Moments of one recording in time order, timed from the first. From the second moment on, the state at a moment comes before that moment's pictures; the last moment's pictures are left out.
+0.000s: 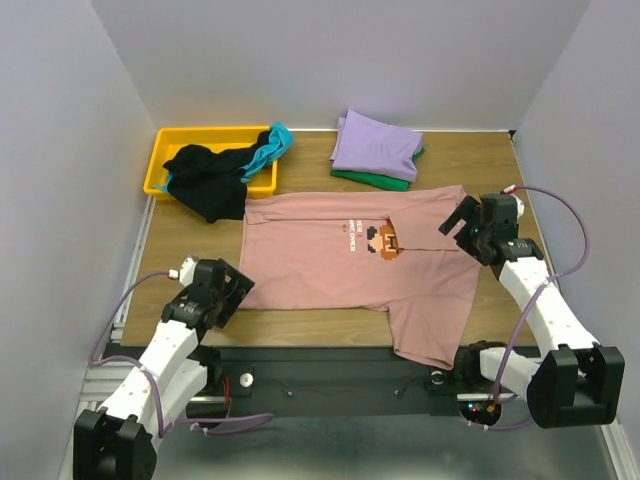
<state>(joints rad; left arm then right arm) -0.25 0.71 0.33 -0.53 -0.15 -1.11 0.03 1.08 0.79 -0.45 0.12 0.68</state>
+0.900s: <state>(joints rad) -0.24 0.83 0.35 -0.50 -0.08 -1.12 0.05 1.07 0.74 -0.47 0.07 0.64</state>
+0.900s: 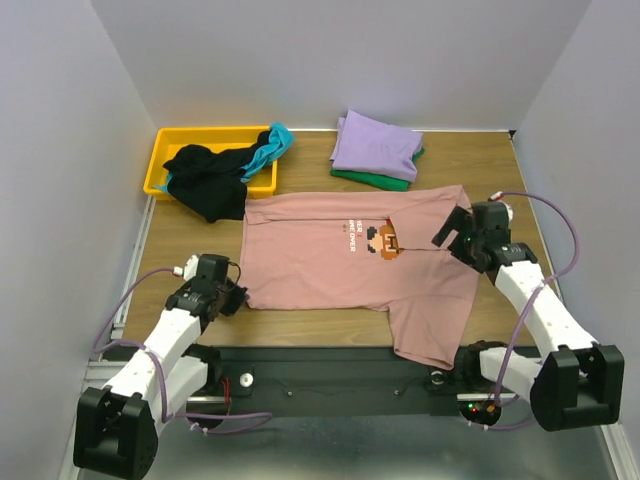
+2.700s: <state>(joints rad) -0.24 0.78 0.35 -0.50 -0.18 -1.11 0.98 1.55 0.73 -1.00 0.12 0.86</state>
